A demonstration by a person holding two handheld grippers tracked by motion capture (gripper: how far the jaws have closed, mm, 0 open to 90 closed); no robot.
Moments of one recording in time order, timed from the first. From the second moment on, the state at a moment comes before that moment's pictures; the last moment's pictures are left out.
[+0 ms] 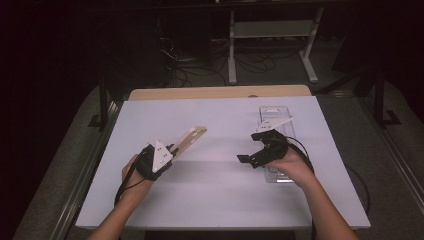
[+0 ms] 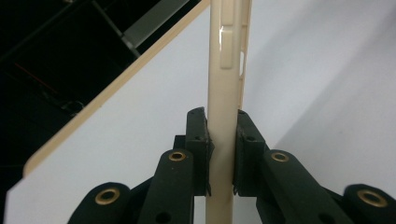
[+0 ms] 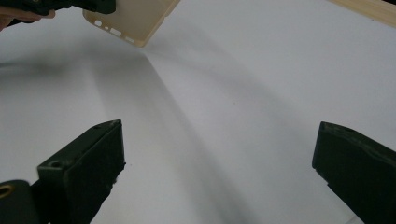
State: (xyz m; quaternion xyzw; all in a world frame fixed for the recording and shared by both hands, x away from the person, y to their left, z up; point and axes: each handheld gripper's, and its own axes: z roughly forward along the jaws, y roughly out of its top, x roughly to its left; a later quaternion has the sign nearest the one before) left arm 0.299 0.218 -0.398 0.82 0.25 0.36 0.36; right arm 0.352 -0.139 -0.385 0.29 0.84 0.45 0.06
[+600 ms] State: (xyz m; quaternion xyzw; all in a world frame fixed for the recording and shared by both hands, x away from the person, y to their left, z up) left arm 0.310 0.237 -0.396 0.79 0.33 0.27 0.43; right arm 0.352 -0.139 -0.384 0.29 0.84 0.45 0.06
